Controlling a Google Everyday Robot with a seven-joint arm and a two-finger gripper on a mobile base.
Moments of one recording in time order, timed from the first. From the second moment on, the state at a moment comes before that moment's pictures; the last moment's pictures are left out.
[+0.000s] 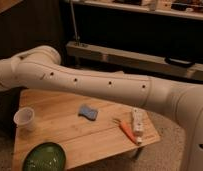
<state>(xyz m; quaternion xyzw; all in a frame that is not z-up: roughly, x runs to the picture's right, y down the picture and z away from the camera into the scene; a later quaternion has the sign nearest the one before) -0.415 -0.041 0.440 0.51 -0.31 -0.72 0.35</state>
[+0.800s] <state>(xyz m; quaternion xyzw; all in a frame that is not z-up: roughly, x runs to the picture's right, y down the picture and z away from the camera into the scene) -0.401 -0.053 0.561 0.49 -0.30 -0.72 0.39</state>
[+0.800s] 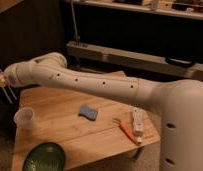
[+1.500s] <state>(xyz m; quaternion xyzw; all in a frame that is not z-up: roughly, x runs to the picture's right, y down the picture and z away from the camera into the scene) -0.431 -0.008 0.598 0.46 -0.32 -0.74 0.38</state>
